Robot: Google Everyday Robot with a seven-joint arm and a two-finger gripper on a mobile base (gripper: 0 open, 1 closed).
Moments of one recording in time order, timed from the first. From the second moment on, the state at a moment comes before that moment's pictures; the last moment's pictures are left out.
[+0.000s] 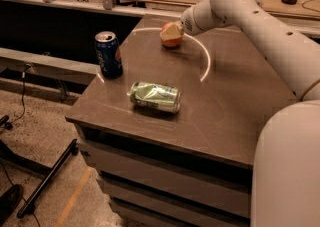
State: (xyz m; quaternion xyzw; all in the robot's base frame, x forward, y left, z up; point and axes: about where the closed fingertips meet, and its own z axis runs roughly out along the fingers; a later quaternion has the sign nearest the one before) arm 0.818 -0.057 0.870 -0.34 0.82 0.13 0.44
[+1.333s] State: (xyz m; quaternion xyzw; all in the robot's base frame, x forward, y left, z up) arm 0.752 -0.033 0.918 -0.40 0.77 0.21 0.45
